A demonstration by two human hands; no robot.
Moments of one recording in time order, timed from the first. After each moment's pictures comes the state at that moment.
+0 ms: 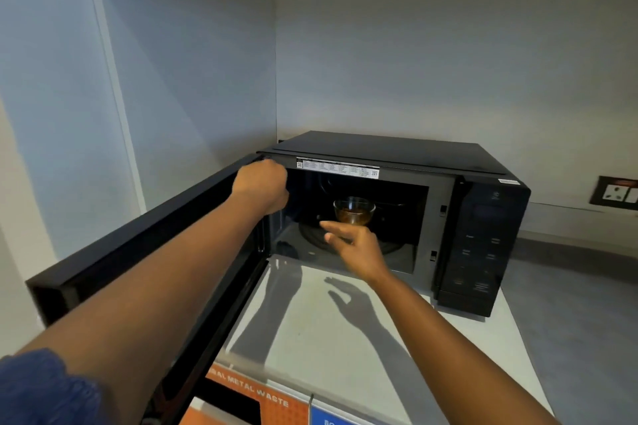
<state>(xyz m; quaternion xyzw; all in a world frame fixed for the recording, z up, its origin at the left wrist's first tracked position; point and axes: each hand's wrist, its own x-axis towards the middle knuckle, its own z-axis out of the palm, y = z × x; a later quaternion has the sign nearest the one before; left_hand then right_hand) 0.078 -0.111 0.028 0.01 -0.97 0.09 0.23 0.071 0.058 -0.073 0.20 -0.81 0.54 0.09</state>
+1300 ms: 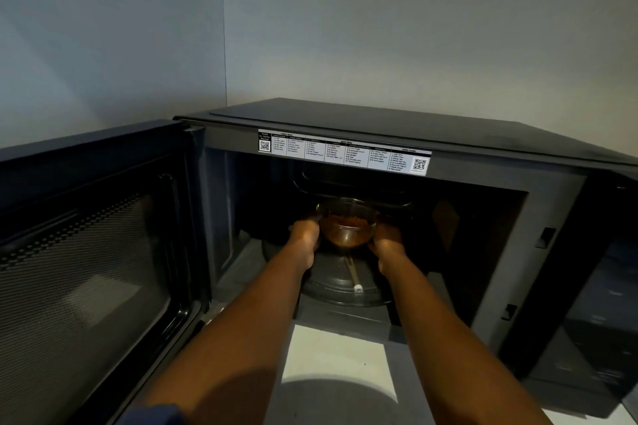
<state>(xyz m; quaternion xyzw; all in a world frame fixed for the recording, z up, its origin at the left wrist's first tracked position) -0.191 -0.043 -0.145 0.11 -0.60 -0.79 -0.04 -0.194 0.079 -0.151 -0.14 -0.68 0.71 0.10</state>
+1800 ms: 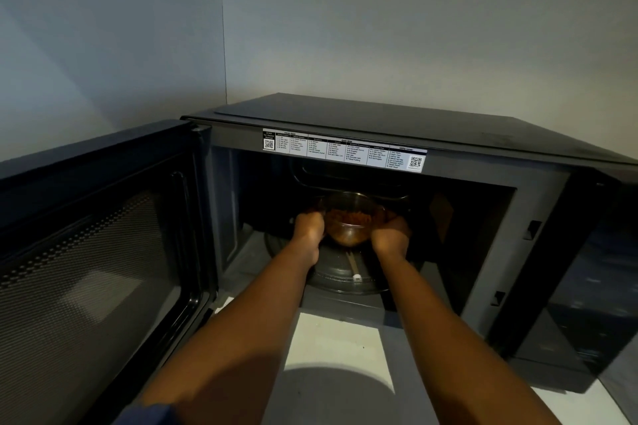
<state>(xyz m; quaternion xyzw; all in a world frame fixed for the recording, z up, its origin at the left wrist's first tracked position) -0.175 -0.040 -0.139 0.11 -0.61 -0.79 -0.02 -0.174 0.081 -0.146 -0.16 -0.80 0.53 0.22</state>
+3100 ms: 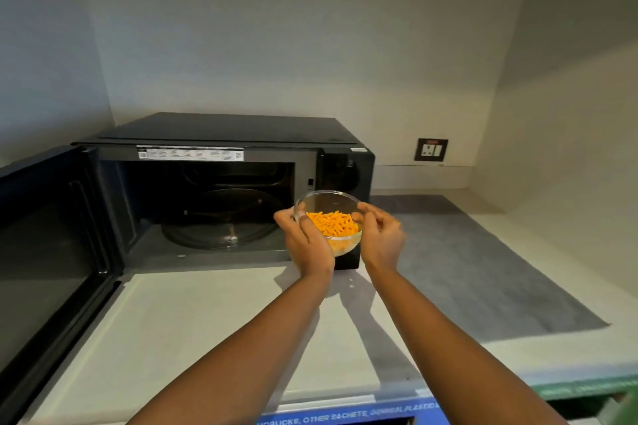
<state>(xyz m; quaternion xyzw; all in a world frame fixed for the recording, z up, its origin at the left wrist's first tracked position) 0.102 0.142 -0.081 0.00 -0.61 -0.75 0.25 0.117 0.219 -0.082 -0.18 -0.69 0.57 0.42</state>
